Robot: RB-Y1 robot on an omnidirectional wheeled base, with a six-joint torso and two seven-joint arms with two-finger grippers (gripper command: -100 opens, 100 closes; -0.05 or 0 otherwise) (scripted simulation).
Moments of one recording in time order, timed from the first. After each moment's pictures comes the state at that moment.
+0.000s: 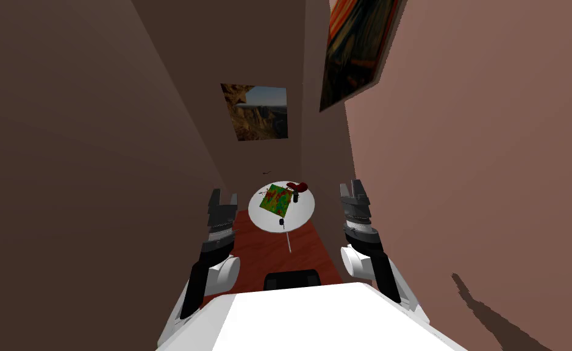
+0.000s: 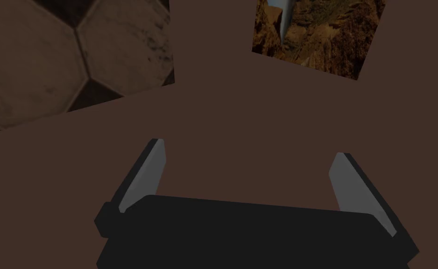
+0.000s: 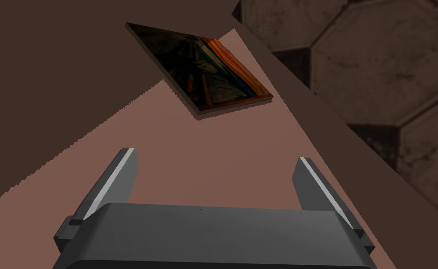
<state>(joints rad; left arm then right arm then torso) 0.45 0.03 -0.05 -2.27 0.10 -0.46 -0.11 0.46 0.01 -0.01 -2.27 0.07 -0.60 0.15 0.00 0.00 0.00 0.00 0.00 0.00</state>
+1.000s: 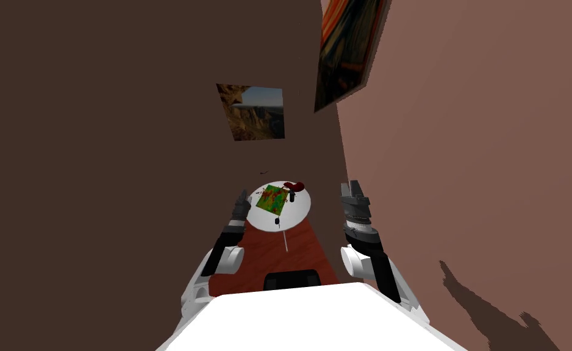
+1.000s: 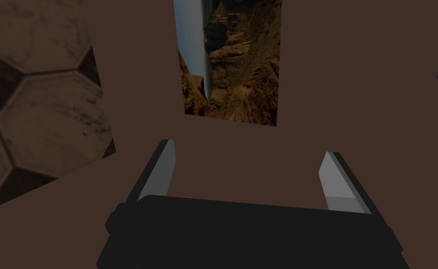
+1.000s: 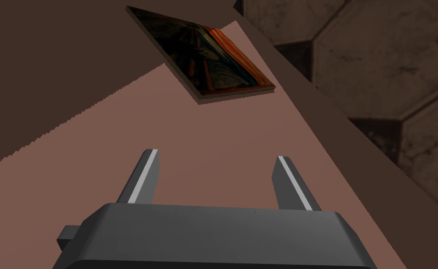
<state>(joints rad) 0.28 0.20 -0.08 -2.07 0.13 -0.23 -0.16 0.46 0.01 -0.01 -2.27 0.07 -0.60 0.15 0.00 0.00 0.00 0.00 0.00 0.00</state>
